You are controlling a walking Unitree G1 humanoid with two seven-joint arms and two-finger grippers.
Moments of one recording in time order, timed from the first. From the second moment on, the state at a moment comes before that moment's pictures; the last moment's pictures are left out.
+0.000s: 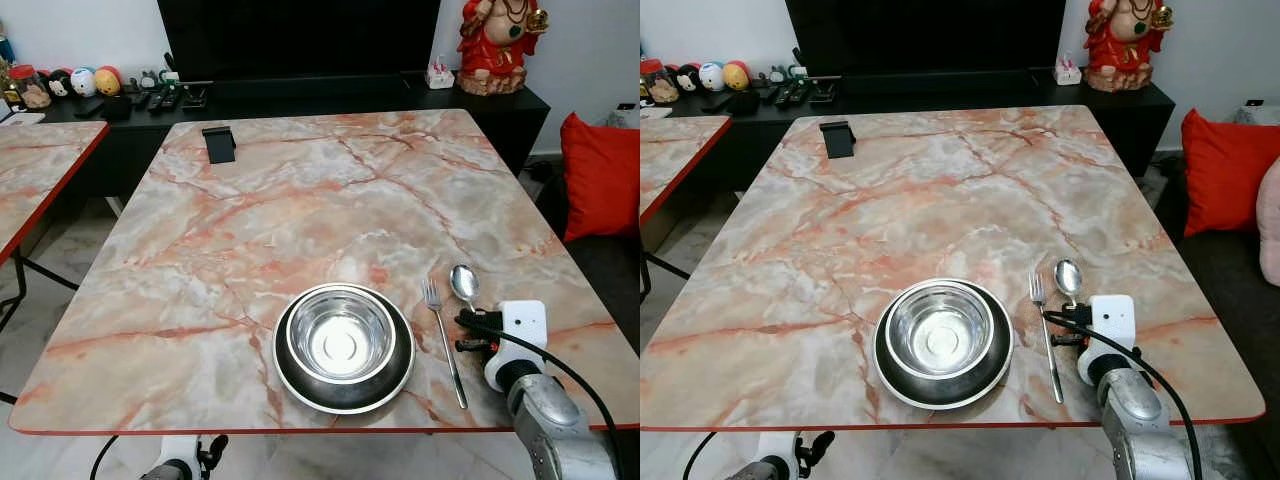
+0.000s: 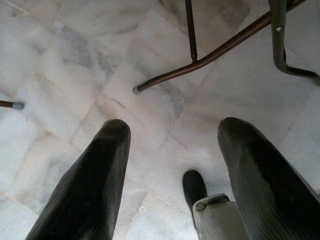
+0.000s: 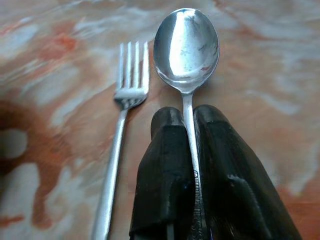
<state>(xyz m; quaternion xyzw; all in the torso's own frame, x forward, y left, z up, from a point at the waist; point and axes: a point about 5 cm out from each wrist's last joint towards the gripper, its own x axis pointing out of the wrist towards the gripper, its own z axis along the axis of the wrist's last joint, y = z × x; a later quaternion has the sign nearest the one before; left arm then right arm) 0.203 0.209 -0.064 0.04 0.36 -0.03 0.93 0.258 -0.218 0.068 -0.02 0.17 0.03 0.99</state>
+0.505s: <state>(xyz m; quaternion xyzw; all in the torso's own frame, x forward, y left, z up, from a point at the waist) 0.205 0.208 -0.063 0.04 0.36 -0.04 0.93 0.258 -0.221 0.066 -0.02 0.17 0.01 0.98</state>
